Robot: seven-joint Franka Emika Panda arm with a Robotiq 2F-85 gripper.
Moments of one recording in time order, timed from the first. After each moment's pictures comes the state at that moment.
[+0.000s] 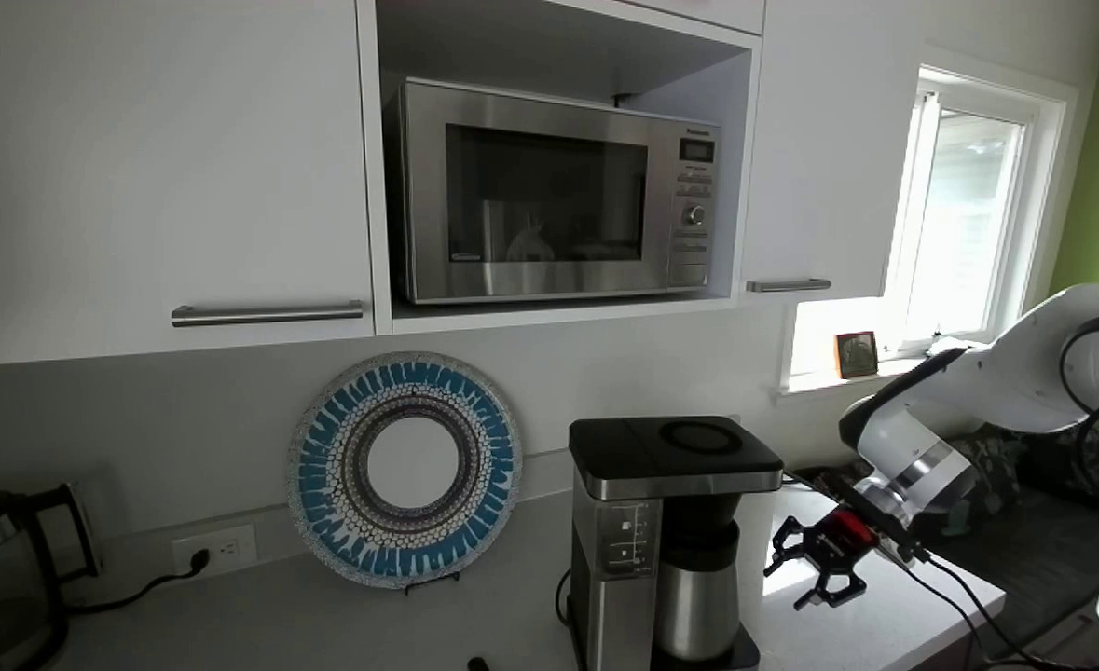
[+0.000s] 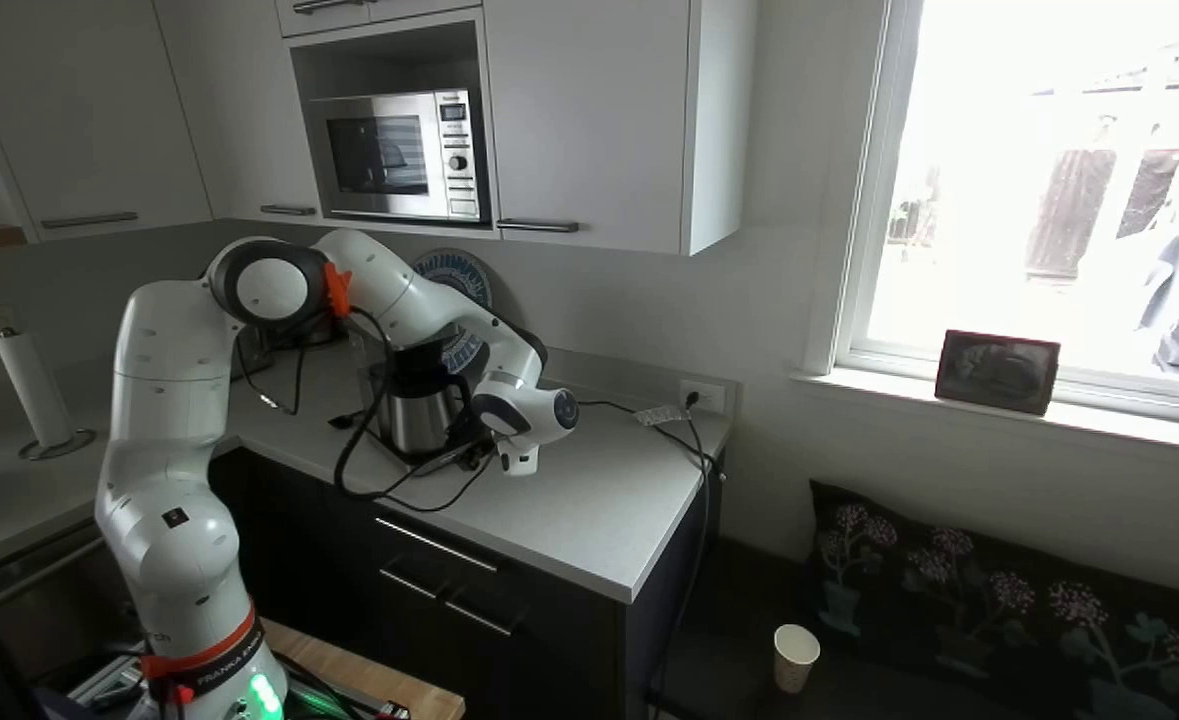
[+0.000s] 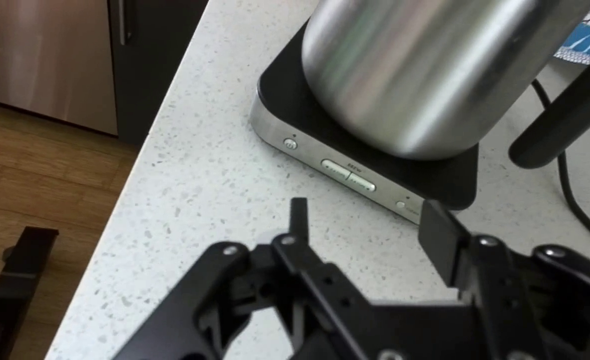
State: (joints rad) arm -0.29 0.29 -0.27 -2.17 1.03 1.77 0.23
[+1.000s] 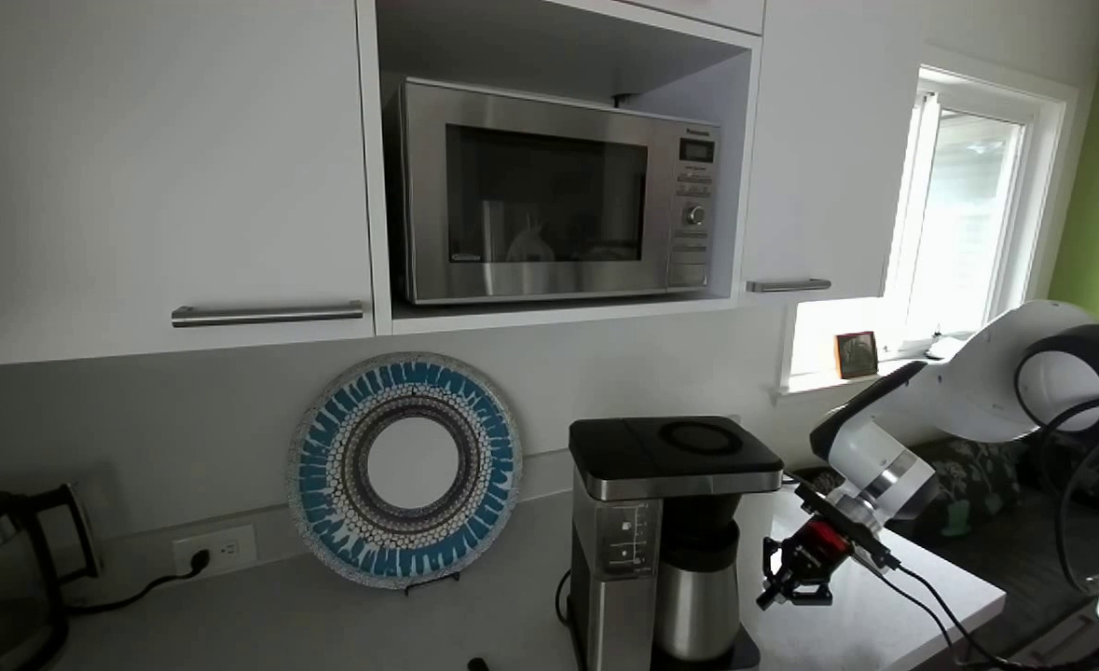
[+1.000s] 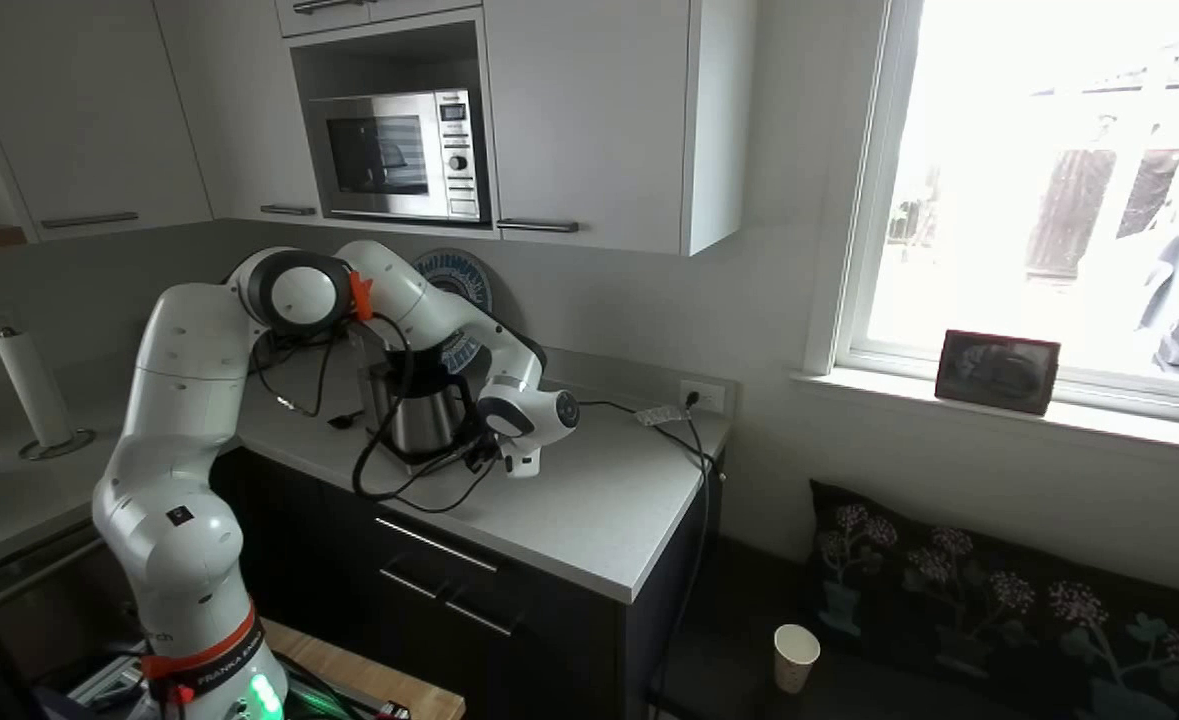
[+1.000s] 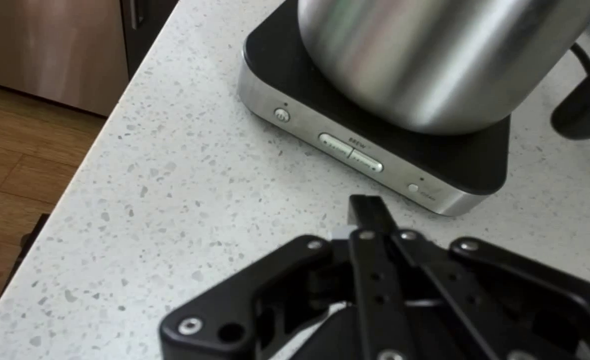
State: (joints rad) arm -0.25 0.39 -0.25 -2.10 1.03 1.80 0.26
